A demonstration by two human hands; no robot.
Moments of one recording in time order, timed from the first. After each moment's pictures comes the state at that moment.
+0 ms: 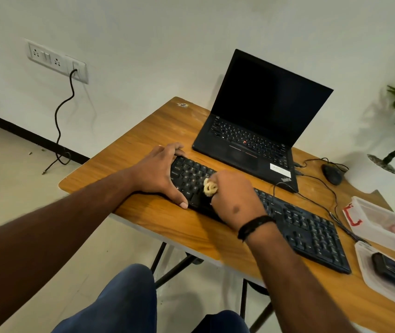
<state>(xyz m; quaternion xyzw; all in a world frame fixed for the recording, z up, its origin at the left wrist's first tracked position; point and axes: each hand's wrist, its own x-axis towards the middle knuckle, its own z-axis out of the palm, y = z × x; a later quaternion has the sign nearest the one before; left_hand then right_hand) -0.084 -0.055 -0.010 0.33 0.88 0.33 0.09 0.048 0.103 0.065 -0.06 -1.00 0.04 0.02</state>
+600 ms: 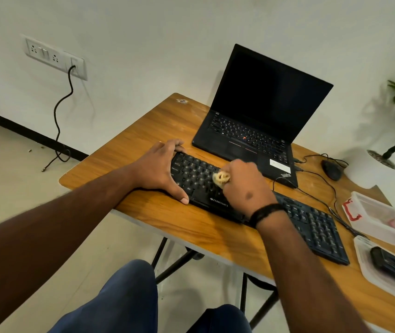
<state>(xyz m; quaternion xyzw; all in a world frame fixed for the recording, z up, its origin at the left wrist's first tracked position) -0.081 -0.053 -0.008 0.33 0.88 0.33 0.09 0.046 0.122 0.077 -0.10 -0.99 0.09 0.02</state>
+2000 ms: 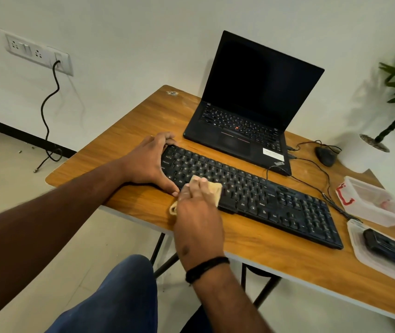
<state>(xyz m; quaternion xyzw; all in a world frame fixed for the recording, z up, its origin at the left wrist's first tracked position) -0.083 -0.051 -0.011 0.33 0.88 0.34 0.07 0.096 0.052 0.017 -0.06 -1.00 0.03 0.03</state>
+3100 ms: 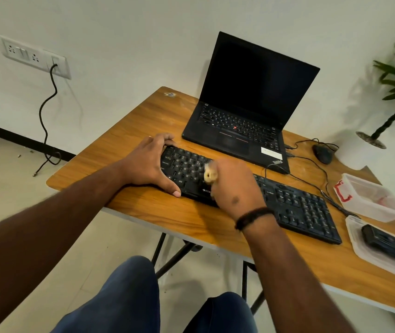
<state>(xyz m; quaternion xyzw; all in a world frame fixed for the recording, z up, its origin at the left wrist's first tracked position) -0.083 -0.054 -0.012 0.34 0.88 0.33 0.08 0.066 0.108 0.068 -0.09 -0.99 0.08 0.04</state>
